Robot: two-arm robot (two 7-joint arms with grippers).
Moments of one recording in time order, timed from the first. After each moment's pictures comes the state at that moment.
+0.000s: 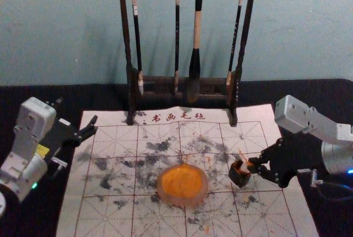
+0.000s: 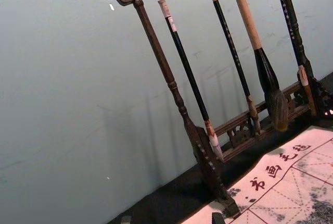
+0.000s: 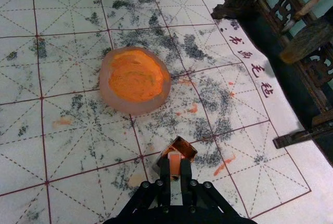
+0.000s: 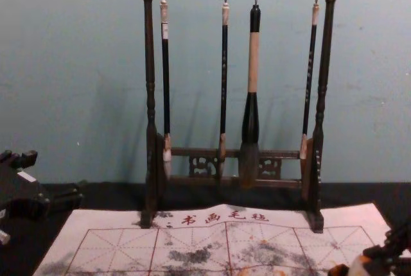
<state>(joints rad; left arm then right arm) -0.20 0.60 0.45 -1.41 -0.25 -0.12 0.03 0.52 0.78 -0.68 -1.47 0.23 0.24 0.84</state>
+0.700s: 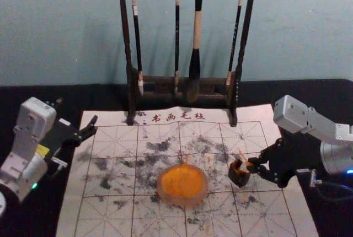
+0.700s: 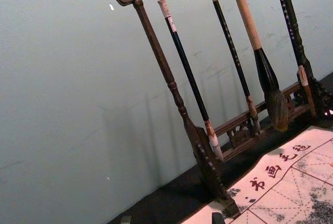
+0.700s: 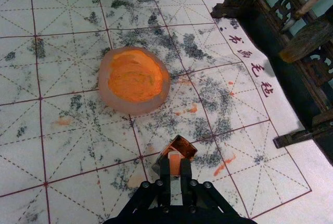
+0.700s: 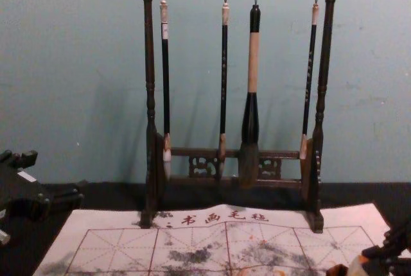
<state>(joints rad) -0.20 0.60 0.45 -1.41 -0.25 -0.12 0.03 0.52 0.78 -0.68 -1.47 0.23 0.24 0.84</state>
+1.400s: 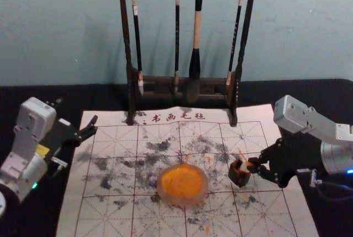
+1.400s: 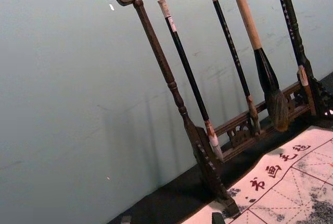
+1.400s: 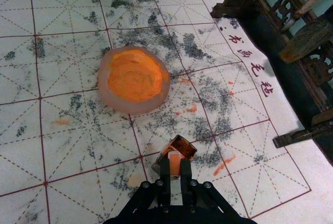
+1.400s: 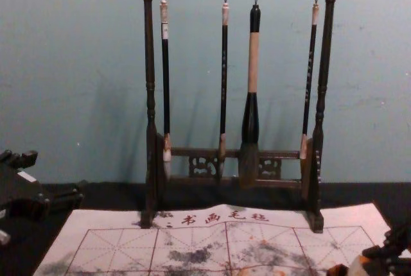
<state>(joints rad) -0.20 0.60 0.45 -1.41 -0.25 -0.12 0.03 0.52 0.78 -0.68 -1.47 0.23 0.24 0.84</state>
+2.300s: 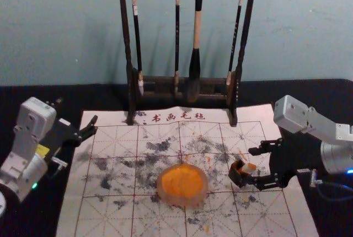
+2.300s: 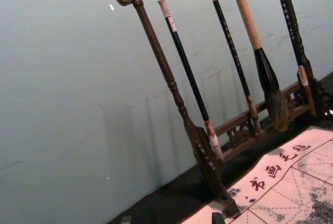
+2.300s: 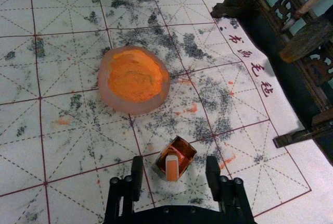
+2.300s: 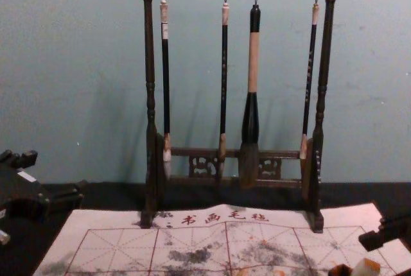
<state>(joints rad) -0.20 0.60 0.45 -1.41 -0.25 -0.12 0.03 0.52 0.78 -0.68 -1.47 0.23 0.24 0.84</state>
